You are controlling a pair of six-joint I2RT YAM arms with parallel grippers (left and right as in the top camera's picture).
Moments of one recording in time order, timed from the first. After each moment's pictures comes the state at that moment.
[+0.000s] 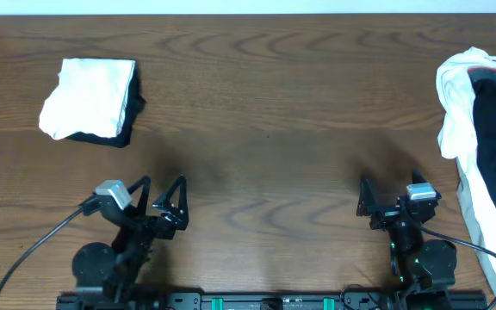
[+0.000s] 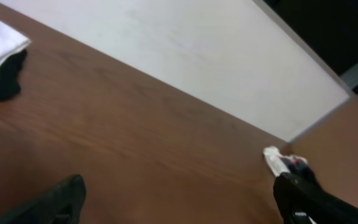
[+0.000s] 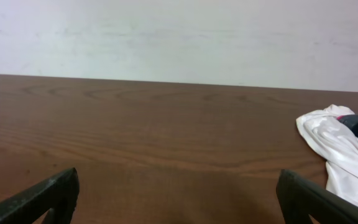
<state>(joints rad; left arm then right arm) -0.04 0.10 0.30 -0.34 0.30 -0.60 0.11 0.01 0.01 -0.07 -0.02 0.04</state>
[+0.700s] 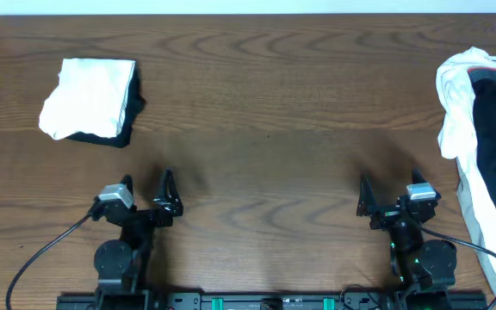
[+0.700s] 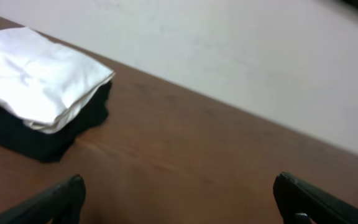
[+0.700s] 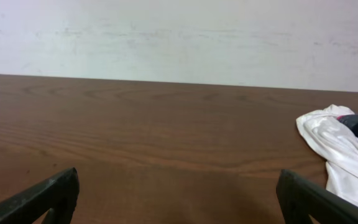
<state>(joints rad) -0.04 0.01 0.02 -0.12 0.04 -0.40 0.11 0.01 0.01 -0.07 -0.02 0.04</state>
